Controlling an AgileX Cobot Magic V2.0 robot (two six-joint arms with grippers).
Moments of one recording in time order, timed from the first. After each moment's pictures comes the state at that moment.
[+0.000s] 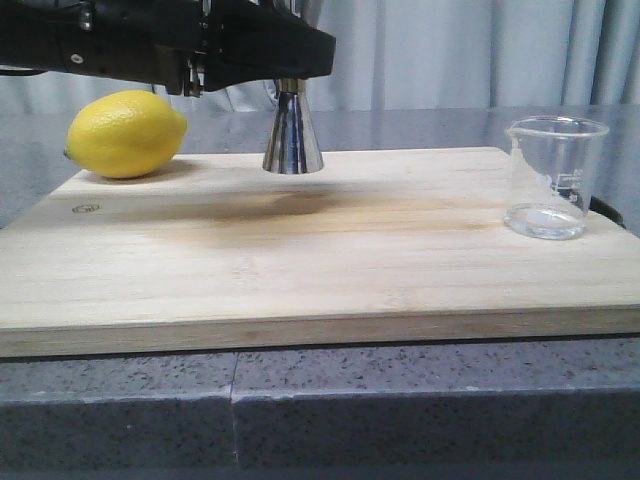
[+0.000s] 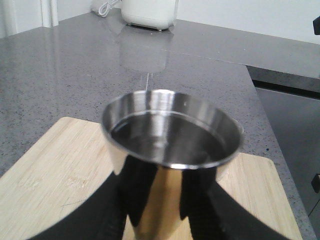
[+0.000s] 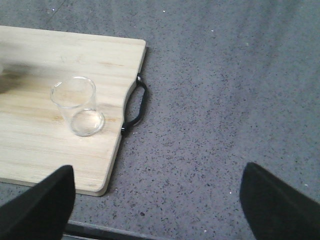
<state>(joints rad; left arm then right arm) -0.34 1.75 -1.04 -1.76 1.15 2.11 0.38 0.37 -0.72 -0.25 0.96 0.17</state>
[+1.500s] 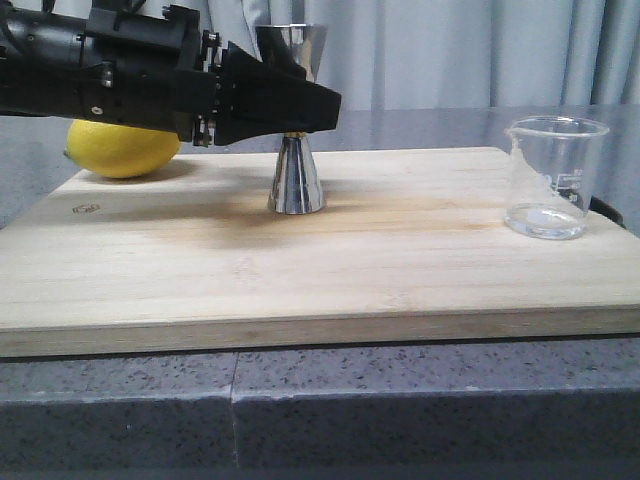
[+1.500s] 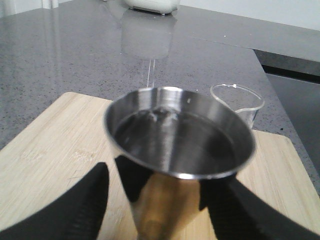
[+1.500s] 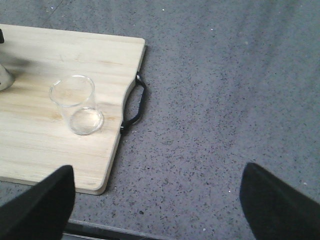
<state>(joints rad) -0.34 1.84 -1.04 -1.77 1.16 2.18 0.38 0.37 -0.72 -0.25 0.96 0.17</state>
